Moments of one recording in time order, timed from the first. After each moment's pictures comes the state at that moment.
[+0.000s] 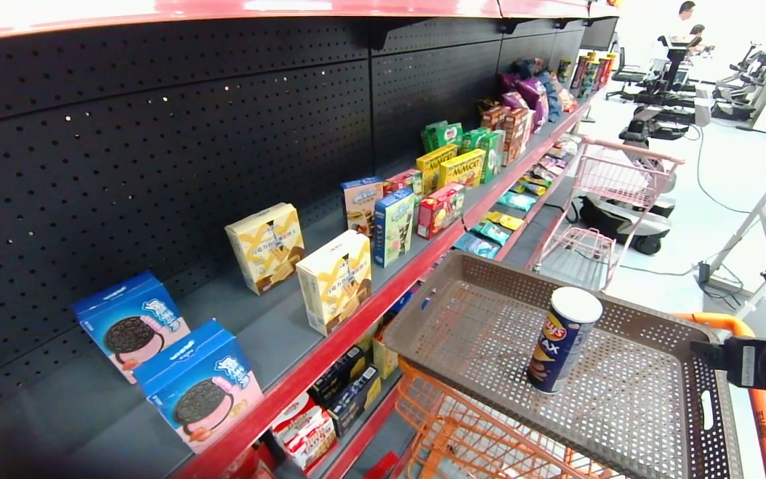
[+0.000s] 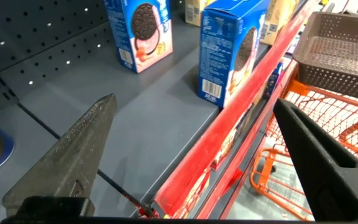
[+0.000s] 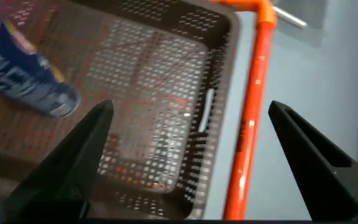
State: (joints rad) left arm 0.00 0.00 0.00 0.00 -0.01 0.01; right arm 0.03 1.35 -0.51 -0.33 -0.34 0.06
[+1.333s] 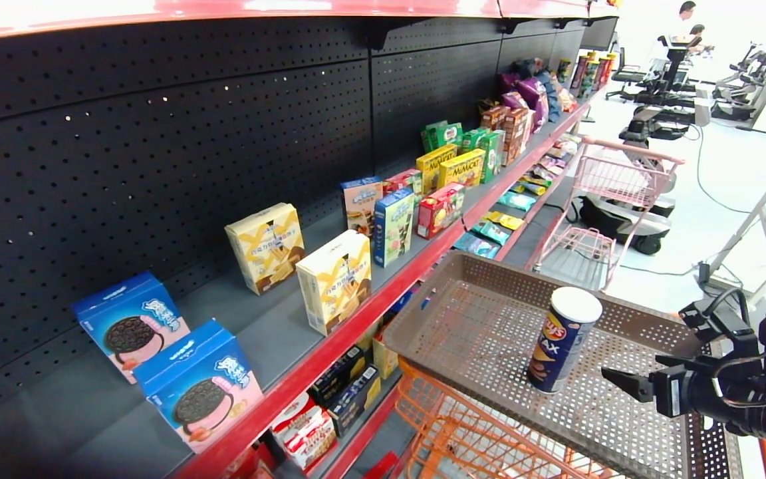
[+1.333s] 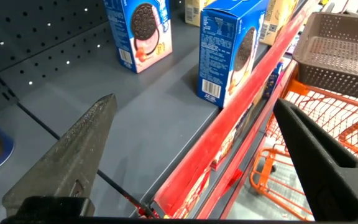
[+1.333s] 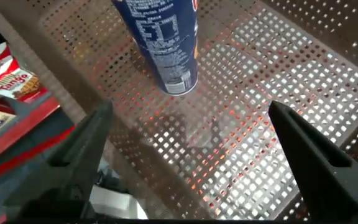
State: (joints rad) left arm 0.00 0.00 0.00 0.00 -0.01 0.01; right arm 0.00 1.67 -0.30 -0.89 0.24 -0.10
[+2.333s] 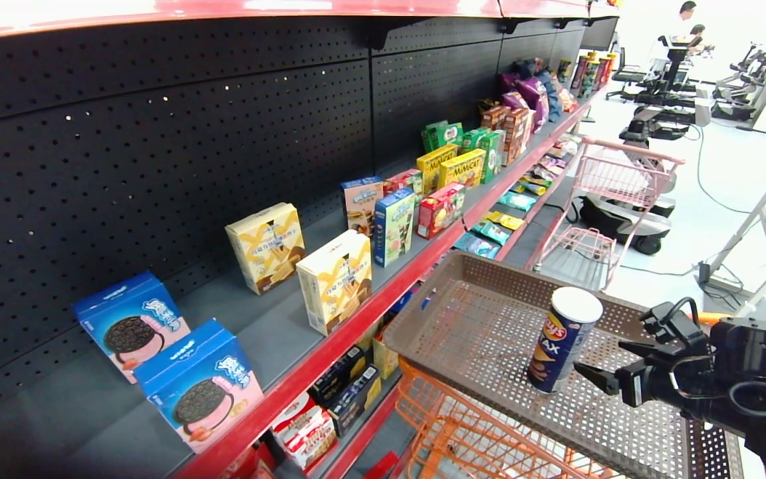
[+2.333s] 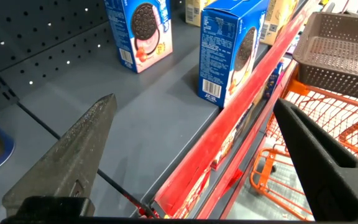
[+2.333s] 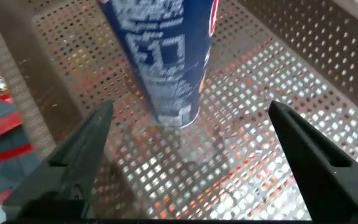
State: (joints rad) left arm 0.00 0.00 0.00 0.00 -0.01 0.01; right arm -0.03 1.98 -0.34 -1.25 0.36 -0.22
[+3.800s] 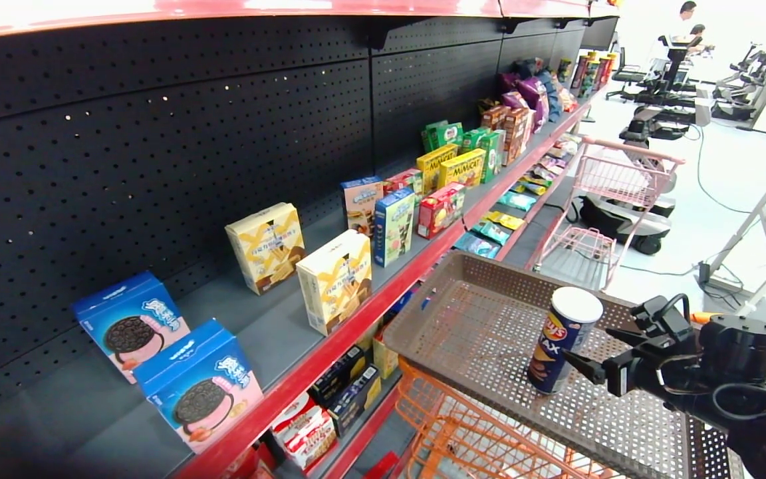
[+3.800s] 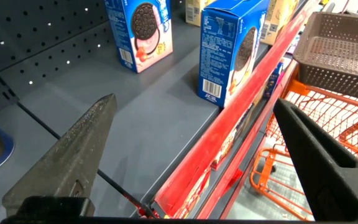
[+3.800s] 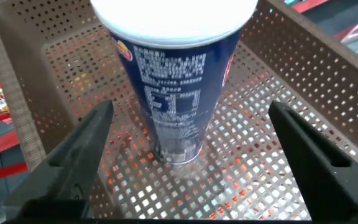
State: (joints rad) left arm 0.00 0.00 0.00 0.00 -0.01 0.01; right arm 0.02 2.04 -0.33 -1.43 0.35 -0.19
